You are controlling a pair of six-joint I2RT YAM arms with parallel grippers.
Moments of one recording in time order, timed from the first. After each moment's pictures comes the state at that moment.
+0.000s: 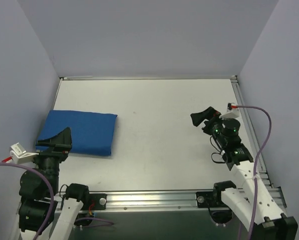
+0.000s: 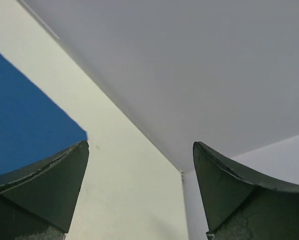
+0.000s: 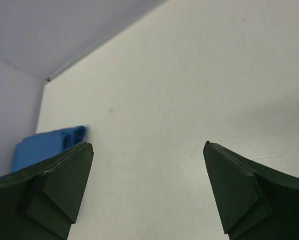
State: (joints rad) left arm -0.21 0.16 0.78 -0.53 -0.32 -1.00; right arm 0.15 0.69 0.55 -0.06 -0.07 0.71
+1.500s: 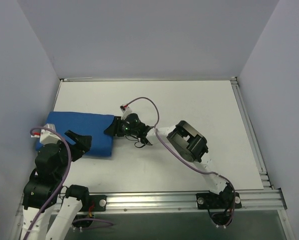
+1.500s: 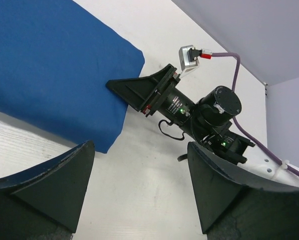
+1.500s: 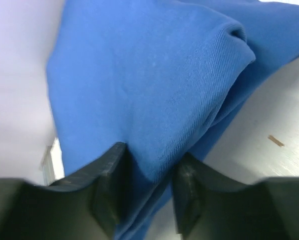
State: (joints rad) left arm -0.21 0.40 0.88 -0.83 -0.14 -0.76; right arm 0.88 2.30 1.41 0.58 -0.24 0.81
